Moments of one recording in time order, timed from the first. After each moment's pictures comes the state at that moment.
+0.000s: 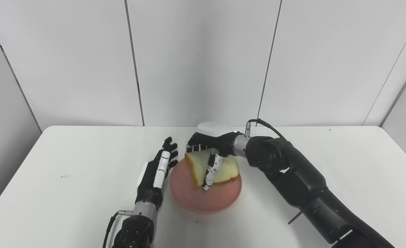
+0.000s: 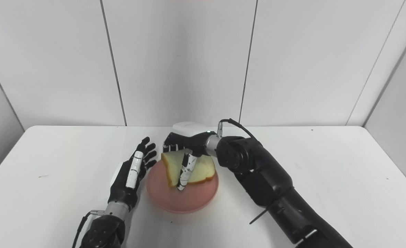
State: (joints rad) left arm -0.39 -0.09 -0.08 0.22 0.02 0.07 0.01; right arm -0.89 -0.30 0.48 0.35 -0.59 0.02 0.61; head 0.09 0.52
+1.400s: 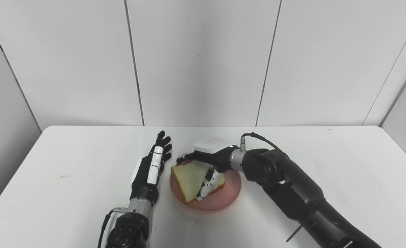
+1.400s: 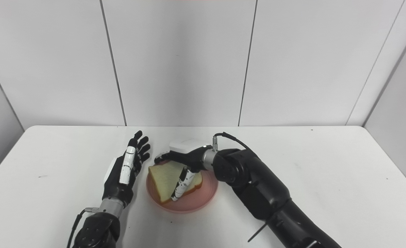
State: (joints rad) left arm -0.39 -0.09 -0.04 0.20 -0.02 0.07 -0.02; right arm -0.85 -0.30 0.52 0.26 -0.68 0.08 0.71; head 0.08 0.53
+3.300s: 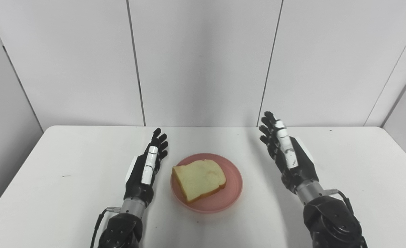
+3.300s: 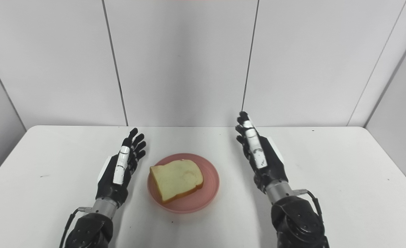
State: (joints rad) left arm -0.37 -0.05 -0.04 0.16 -0.04 0.05 -0.06; right arm -0.36 -0.04 -0.20 -0.22 0.08 0.44 0.22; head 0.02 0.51
